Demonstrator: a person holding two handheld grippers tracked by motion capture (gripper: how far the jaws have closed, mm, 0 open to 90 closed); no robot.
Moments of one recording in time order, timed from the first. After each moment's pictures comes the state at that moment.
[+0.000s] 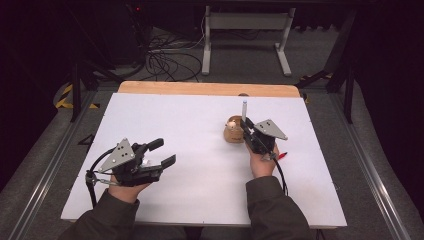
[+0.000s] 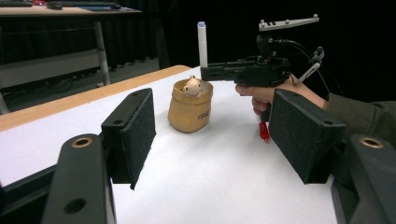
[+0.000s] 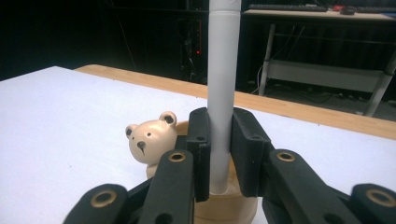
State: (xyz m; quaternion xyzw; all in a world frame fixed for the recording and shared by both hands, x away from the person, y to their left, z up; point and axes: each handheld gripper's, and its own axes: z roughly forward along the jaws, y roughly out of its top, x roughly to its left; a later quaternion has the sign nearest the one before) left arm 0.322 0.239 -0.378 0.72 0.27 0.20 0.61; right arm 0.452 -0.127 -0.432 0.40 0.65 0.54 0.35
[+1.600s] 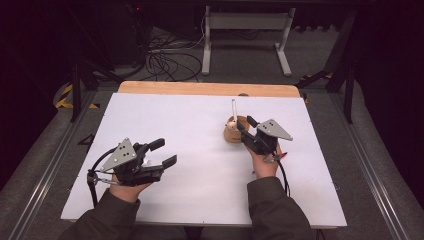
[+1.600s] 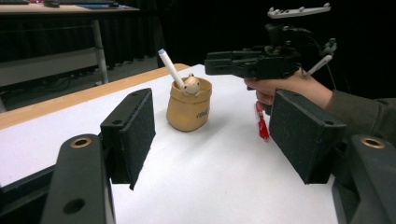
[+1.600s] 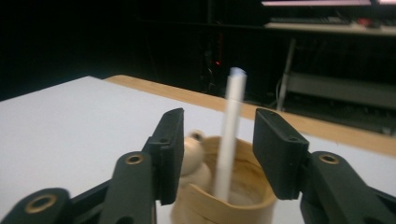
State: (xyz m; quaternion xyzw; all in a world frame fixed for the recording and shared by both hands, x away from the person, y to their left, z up) left arm 0.325 0.237 -0.379 0.72 0.27 0.20 0.61; right arm 0.442 -0.131 -0.420 0.36 0.66 0.57 0.33
